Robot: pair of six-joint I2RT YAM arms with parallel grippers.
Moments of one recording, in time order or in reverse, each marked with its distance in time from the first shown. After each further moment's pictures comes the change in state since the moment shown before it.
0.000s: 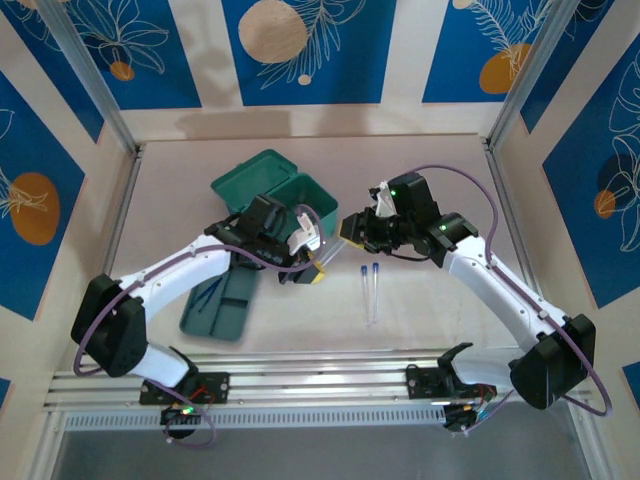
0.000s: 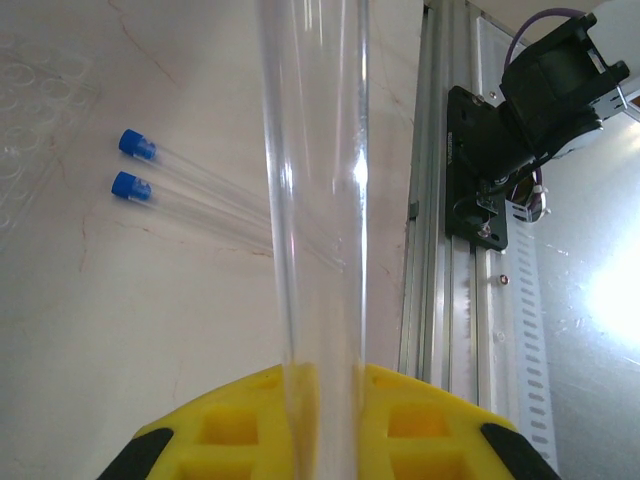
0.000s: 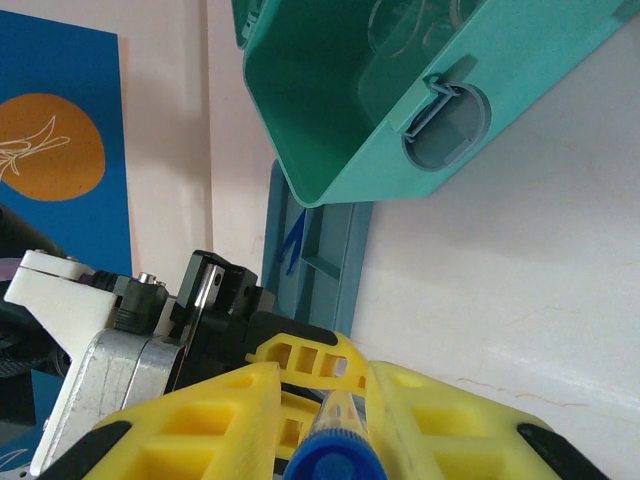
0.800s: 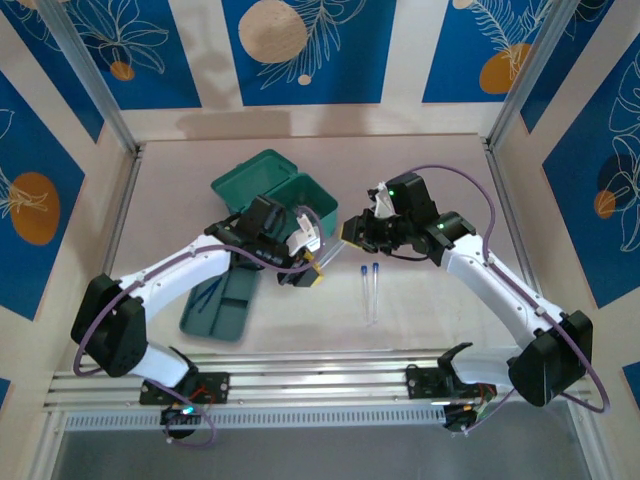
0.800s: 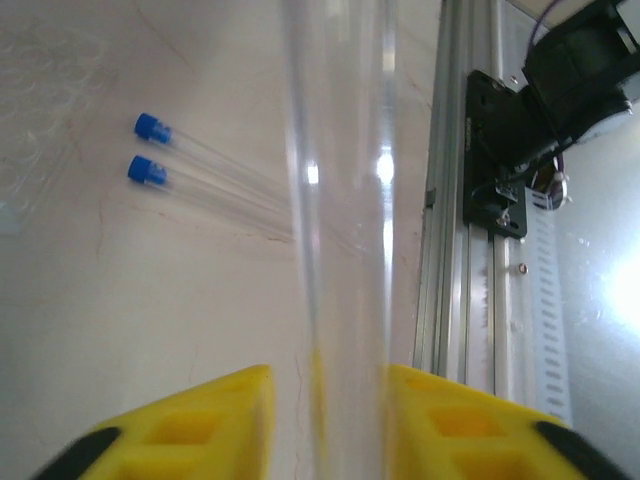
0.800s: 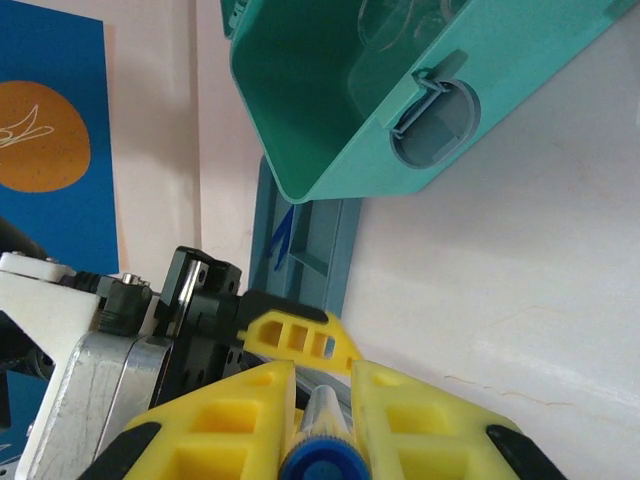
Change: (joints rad) left arm 0.000 0.000 0.000 -0.022 -0.045 0.020; right arm 0.000 0.014 0.000 -0.019 0.005 -0.034
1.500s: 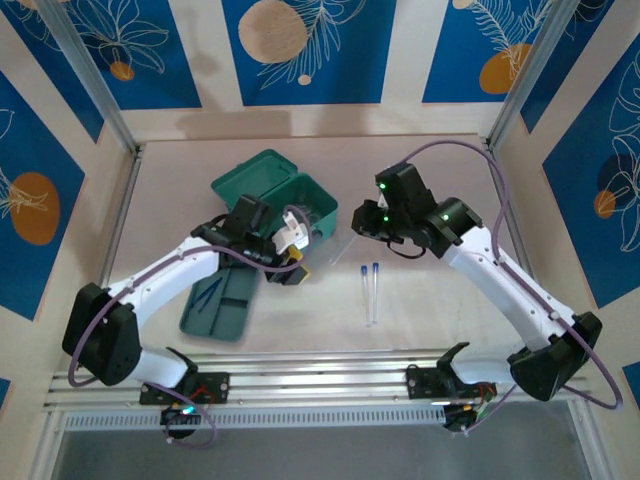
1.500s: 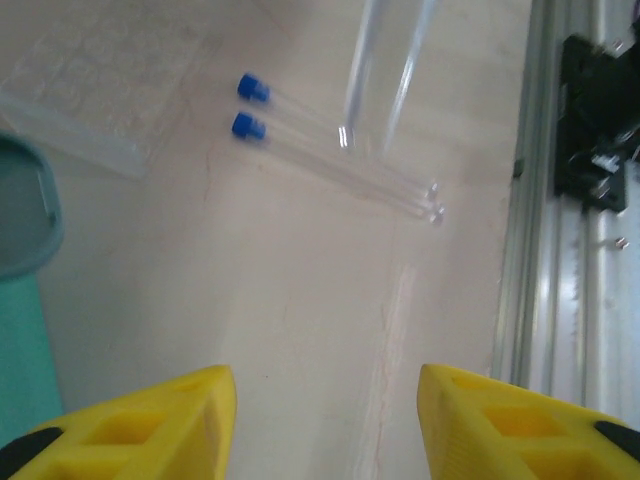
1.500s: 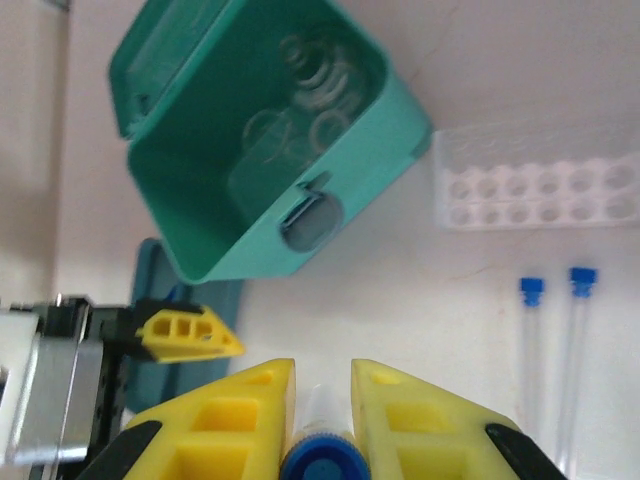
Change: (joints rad) left arm 0.072 -0.060 -0.072 -0.022 -0.115 0.103; right arm 0.134 0.050 0.271 -0.302 0.521 -0.079
